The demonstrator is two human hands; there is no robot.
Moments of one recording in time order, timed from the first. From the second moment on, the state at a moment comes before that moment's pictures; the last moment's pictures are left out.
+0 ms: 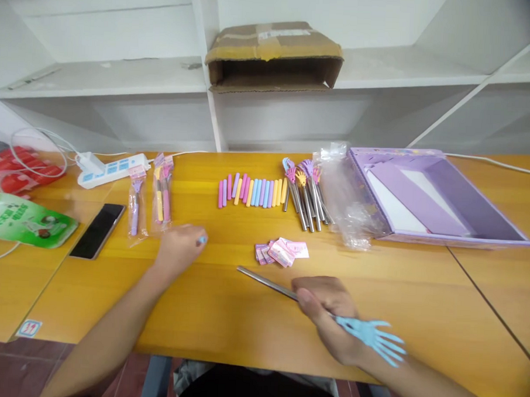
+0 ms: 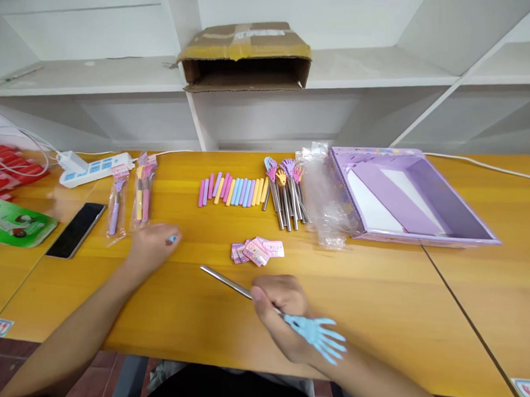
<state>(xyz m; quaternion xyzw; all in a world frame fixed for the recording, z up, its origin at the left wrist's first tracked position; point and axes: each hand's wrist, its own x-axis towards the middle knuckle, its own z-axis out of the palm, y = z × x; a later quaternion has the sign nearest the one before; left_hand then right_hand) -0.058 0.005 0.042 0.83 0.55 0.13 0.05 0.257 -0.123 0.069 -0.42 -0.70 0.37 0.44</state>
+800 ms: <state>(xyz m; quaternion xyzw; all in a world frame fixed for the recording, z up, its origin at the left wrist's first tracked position) -0.073 0.142 0.059 0.71 0.67 0.21 0.08 0.330 0.083 0.024 -0.69 -0.69 -0.03 0.21</state>
